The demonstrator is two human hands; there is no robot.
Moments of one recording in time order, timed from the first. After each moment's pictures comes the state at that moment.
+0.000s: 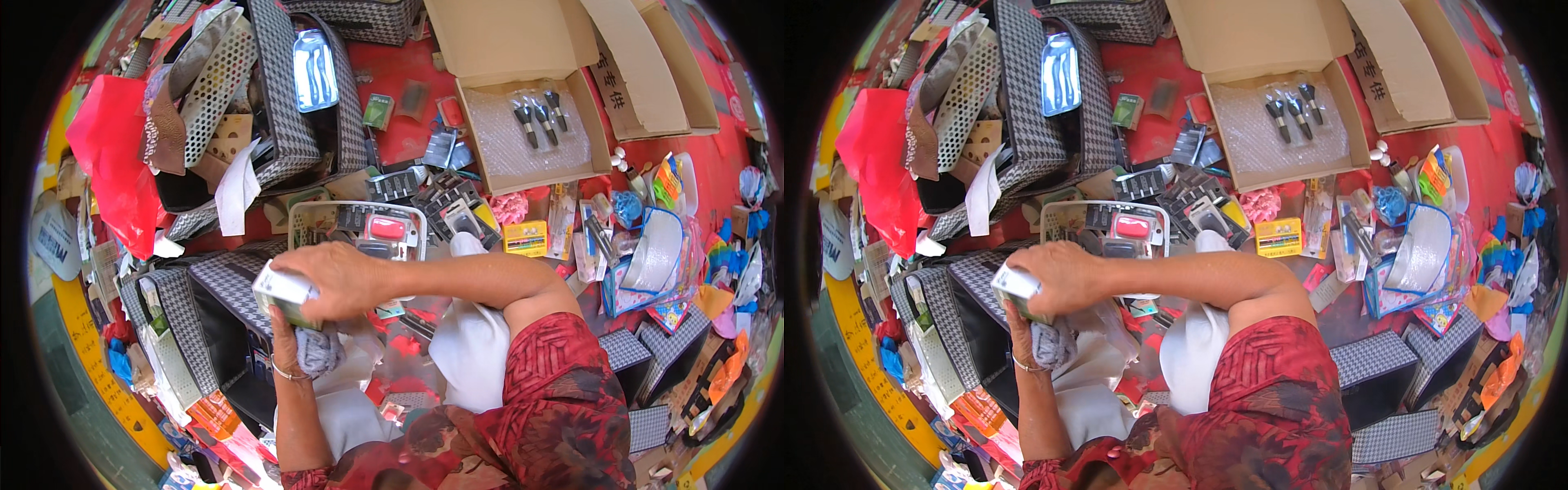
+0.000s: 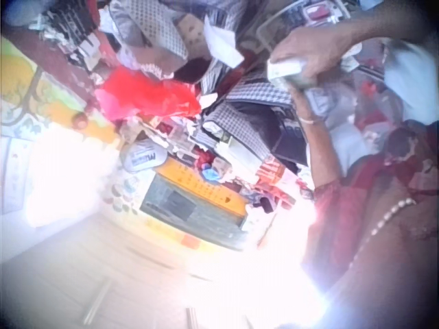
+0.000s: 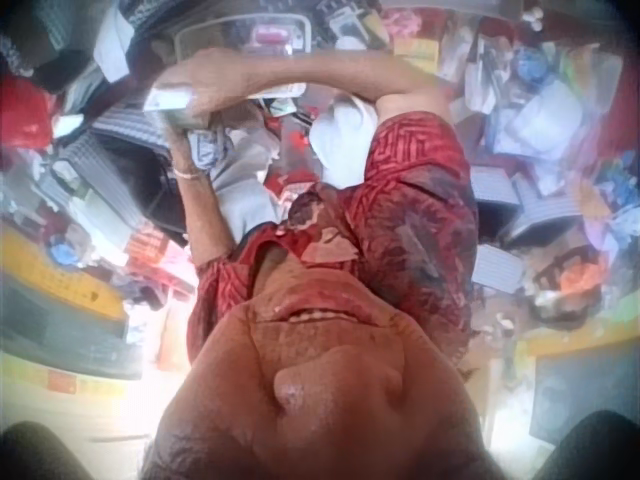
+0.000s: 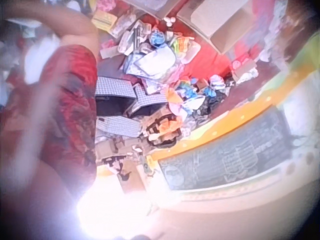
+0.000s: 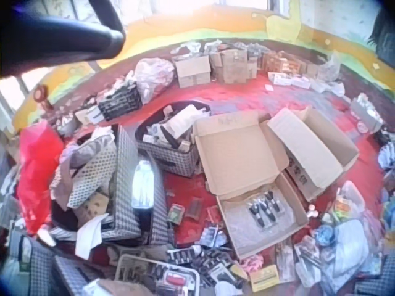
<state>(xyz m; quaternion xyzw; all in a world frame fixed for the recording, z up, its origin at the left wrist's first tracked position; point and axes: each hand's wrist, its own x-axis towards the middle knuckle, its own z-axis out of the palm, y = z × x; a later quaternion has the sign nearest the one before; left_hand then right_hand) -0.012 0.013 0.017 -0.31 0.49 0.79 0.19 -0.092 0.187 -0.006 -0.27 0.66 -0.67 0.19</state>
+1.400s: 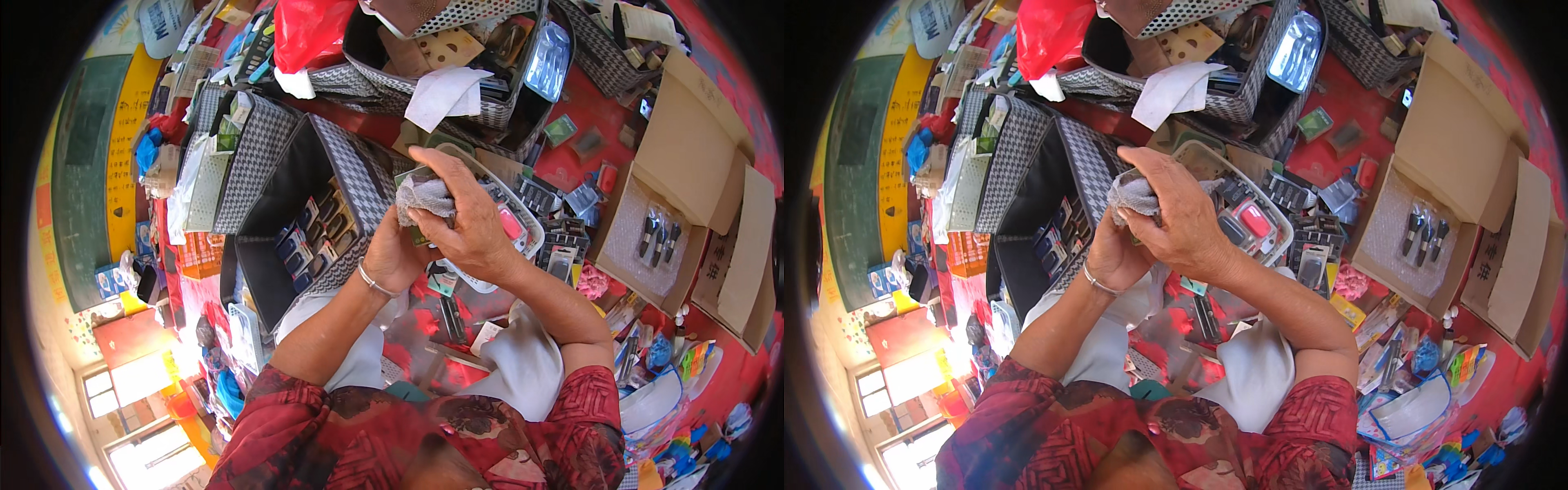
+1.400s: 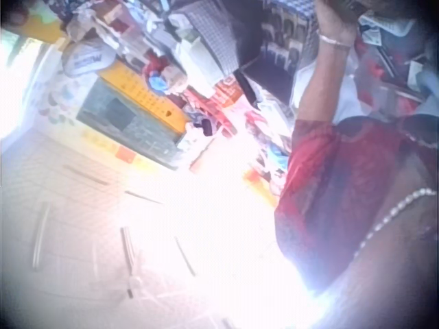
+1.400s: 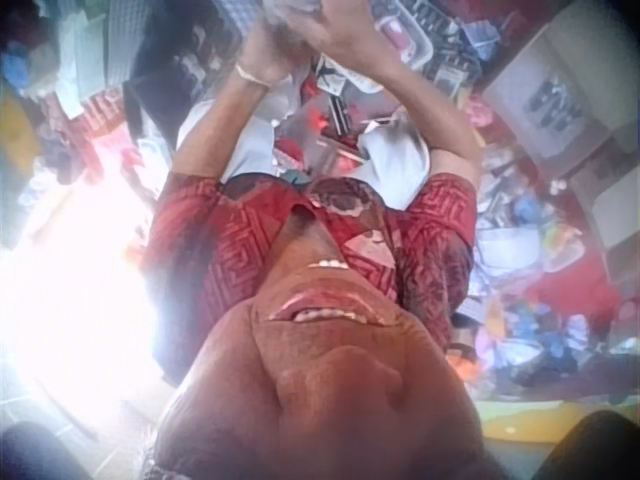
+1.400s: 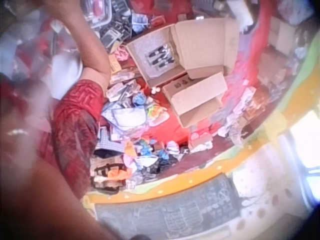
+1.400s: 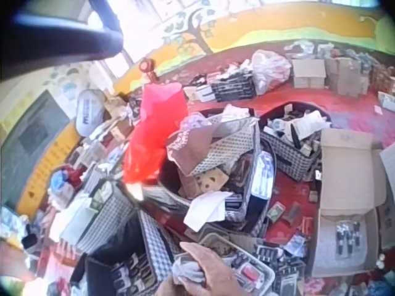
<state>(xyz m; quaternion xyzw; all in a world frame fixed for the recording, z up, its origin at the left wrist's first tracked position) -0.023 0.024 0.033 -0.30 0.39 0.86 0.12 -0.095 0.140 0.017 -0.28 0.63 -0.72 0.00</state>
